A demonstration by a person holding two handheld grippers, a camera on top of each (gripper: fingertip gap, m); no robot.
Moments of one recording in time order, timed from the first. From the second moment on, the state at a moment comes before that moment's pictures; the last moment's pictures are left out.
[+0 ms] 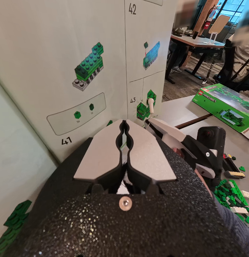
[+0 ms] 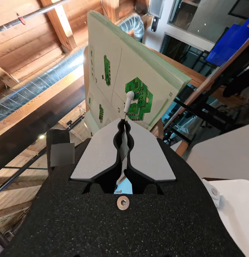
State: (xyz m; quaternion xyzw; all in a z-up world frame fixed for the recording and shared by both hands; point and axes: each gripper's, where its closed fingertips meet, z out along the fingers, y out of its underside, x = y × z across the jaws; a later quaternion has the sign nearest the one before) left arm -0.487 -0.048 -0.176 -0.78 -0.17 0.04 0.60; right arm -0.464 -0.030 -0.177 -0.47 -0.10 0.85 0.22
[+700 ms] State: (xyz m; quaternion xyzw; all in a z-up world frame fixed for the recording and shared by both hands) left arm -0.306 -0.132 -0.210 -0.79 -0.02 0.05 0.61; right arm -0.226 0.010 -0.138 -0.52 -0.41 0.55 0.51
